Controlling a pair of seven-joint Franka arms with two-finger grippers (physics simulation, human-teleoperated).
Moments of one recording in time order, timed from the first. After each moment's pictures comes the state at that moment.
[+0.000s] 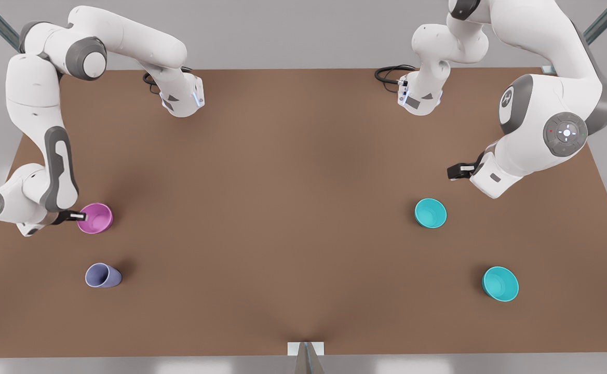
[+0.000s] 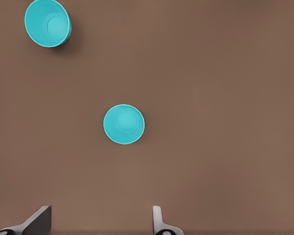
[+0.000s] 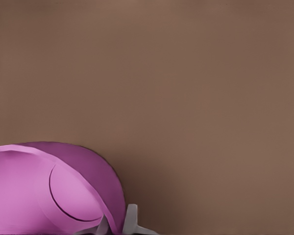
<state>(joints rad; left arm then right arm) -0.24 0.23 0.10 -1.33 -0.03 1.34 -0.20 -0.42 0.62 -0.05 -1.74 0.03 2.16 -0.41</state>
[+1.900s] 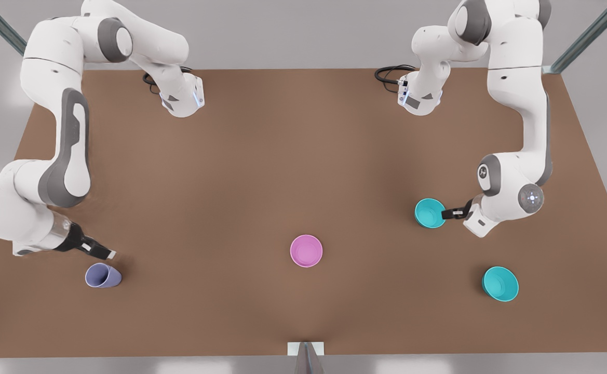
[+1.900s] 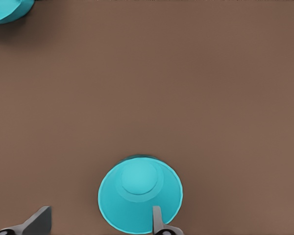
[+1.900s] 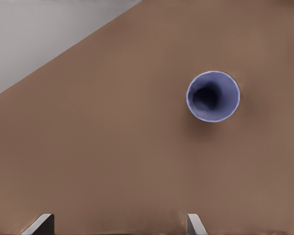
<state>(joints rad) -0.11 0.36 0.14 -1.91 -0.18 2.09 0.05 -0.19 0.43 0.05 -1.34 0.11 1.79 0.31</state>
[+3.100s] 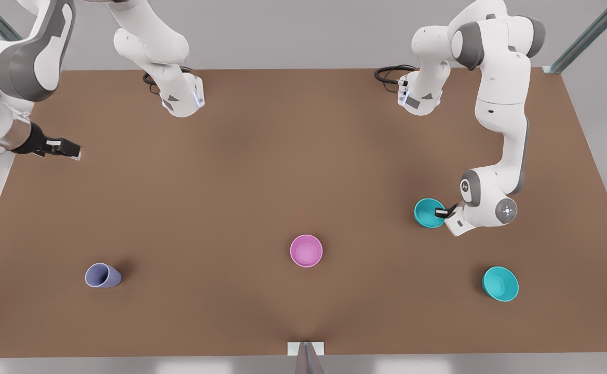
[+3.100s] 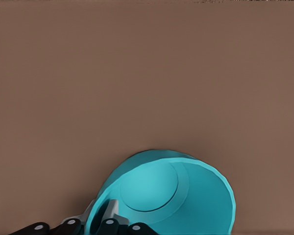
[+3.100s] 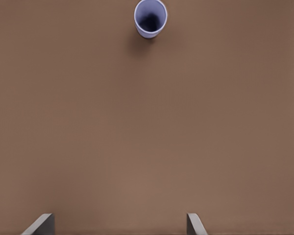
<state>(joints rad) -0.10 0.53 0.14 -1.98 -0.25 2.22 0.38 -0.17 0.03 0.03 -1.49 -0.06 1.36 -0.04</state>
